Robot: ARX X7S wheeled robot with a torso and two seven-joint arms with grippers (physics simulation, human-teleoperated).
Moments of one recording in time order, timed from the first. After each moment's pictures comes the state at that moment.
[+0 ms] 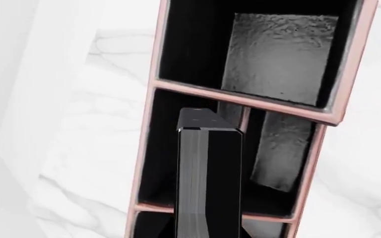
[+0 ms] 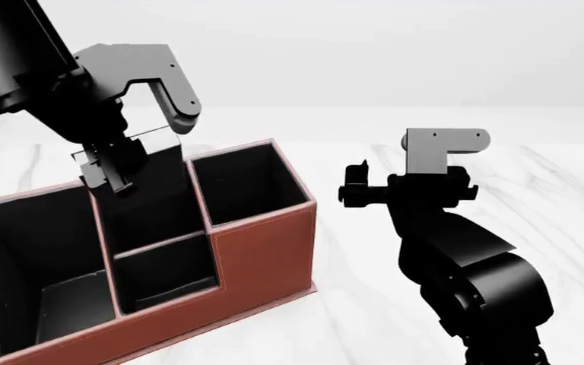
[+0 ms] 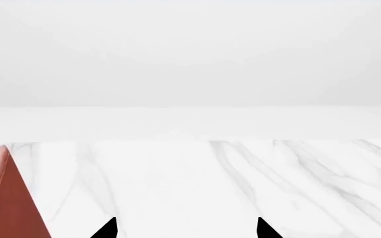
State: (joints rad) left arm -2.16 -0.48 1.93 -0.29 -0.94 -1.16 0.71; right arm 0.76 0.20 -0.23 -0.06 0.50 0.92 0.43
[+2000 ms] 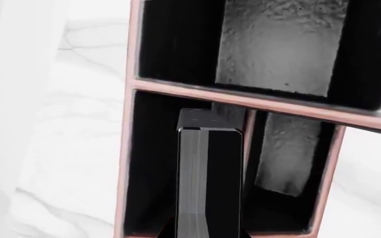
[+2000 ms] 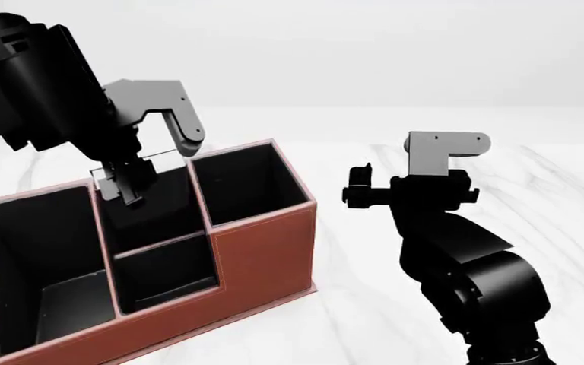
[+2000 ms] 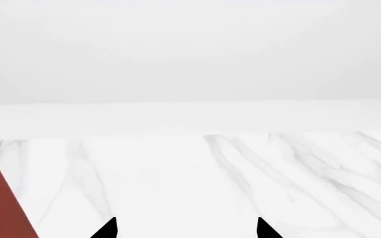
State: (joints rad) left arm -1.97 -0.41 1.99 -0.54 -0.80 -0.95 0.84; right arm 0.77 0.22 -0.25 0.01 0.52 0.86 0.44
